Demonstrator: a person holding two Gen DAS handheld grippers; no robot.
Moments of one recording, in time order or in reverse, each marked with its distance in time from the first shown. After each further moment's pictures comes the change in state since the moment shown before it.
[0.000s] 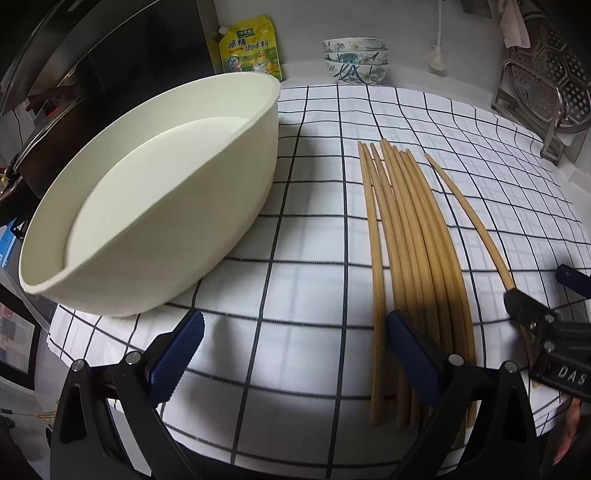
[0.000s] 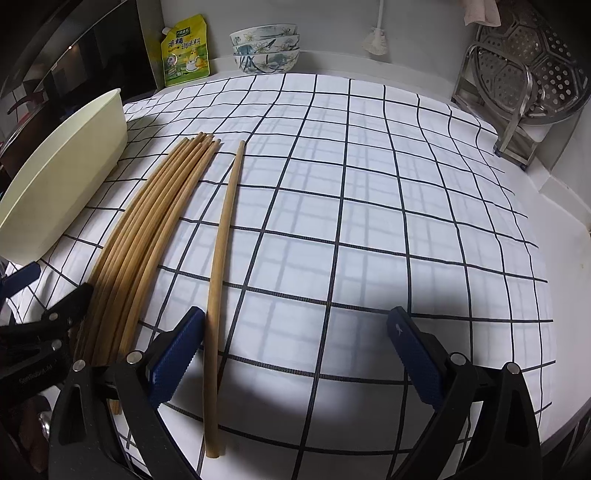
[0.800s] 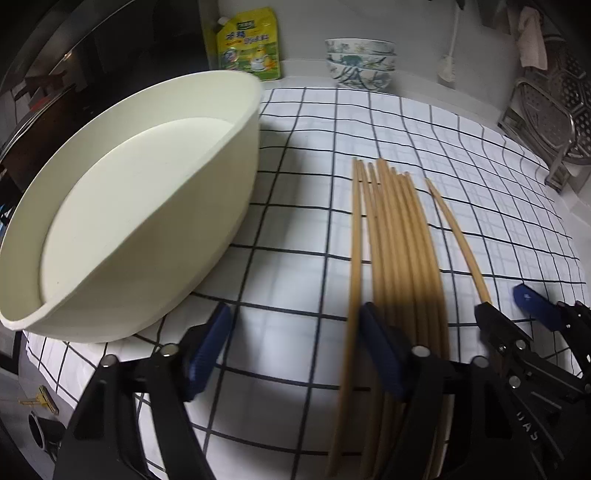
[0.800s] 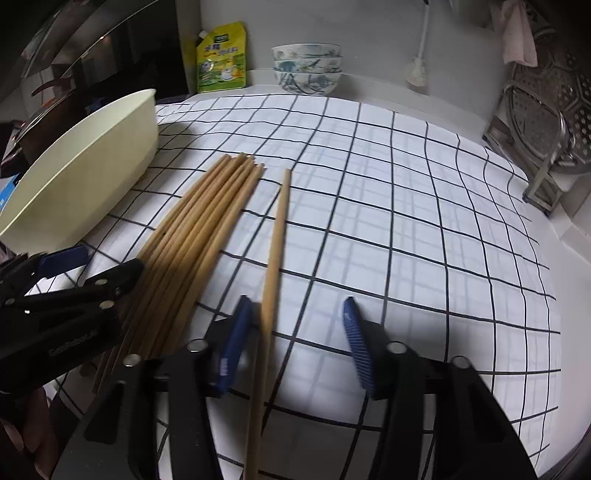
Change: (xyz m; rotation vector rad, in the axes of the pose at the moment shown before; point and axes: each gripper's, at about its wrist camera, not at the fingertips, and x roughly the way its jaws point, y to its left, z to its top) left arm 0.019 -0.014 0.029 -0.057 0.021 -0.063; right arm 0.003 0.023 0.017 -0.114 -0.072 0.070
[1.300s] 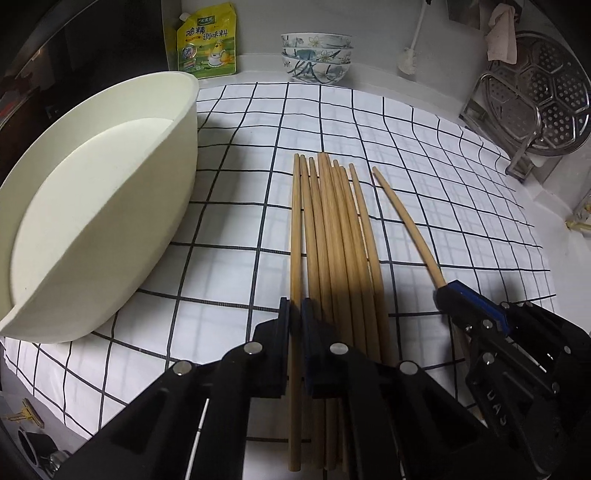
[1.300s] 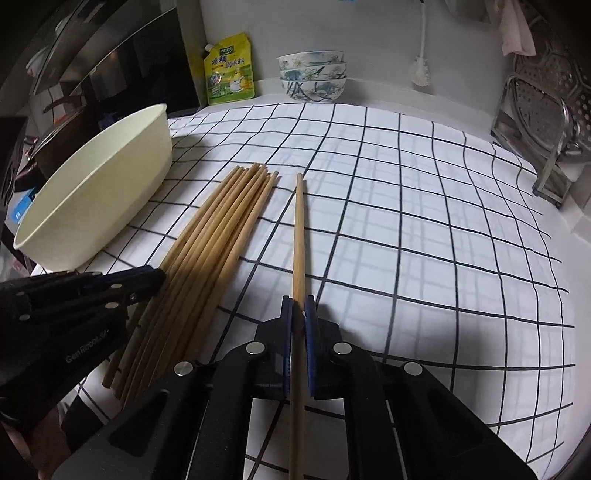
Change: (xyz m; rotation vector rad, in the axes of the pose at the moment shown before) left arm -0.006 -0.018 -0.002 0.024 0.033 -0.152; right arm -0.007 -0.009 -0.002 0.053 -0.032 0.076
